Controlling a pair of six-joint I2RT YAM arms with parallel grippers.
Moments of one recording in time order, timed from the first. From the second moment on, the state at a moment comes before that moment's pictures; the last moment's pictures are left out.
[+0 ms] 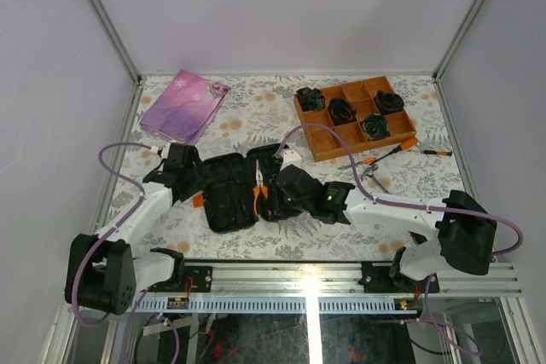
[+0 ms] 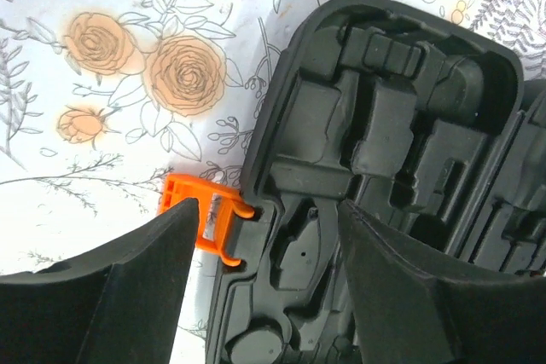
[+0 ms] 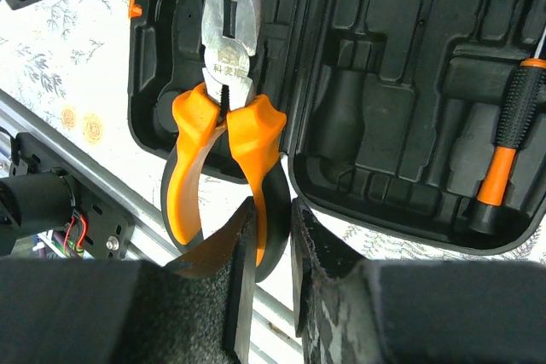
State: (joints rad) left arm -0.19 1.13 0.63 -0.47 -0.14 -0.77; right arm 1.11 1.44 0.91 -0.20 0.17 0.75
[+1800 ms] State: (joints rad) left arm -0.21 0.98 0.38 -0.21 0.12 -0.83; right arm 1.04 1.82 1.17 -0.30 -0.03 0.62
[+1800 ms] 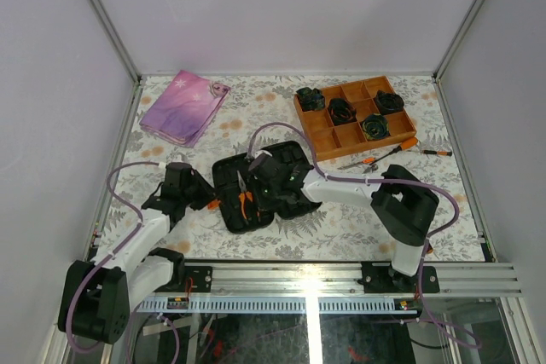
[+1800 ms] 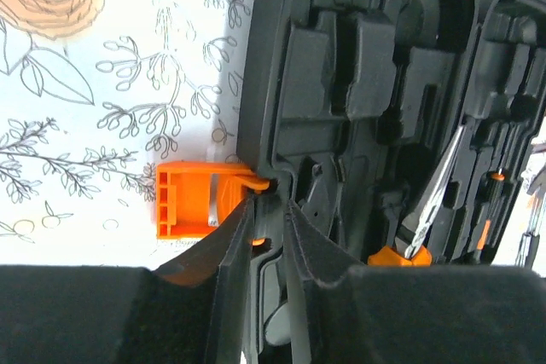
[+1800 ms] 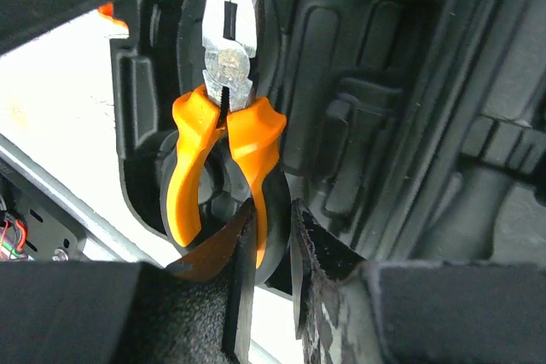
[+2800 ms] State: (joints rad) left arm -0.21 0.92 0.33 -0.20 0.17 -0.84; right arm 1.03 2.04 1.42 -0.35 -0.05 0.58
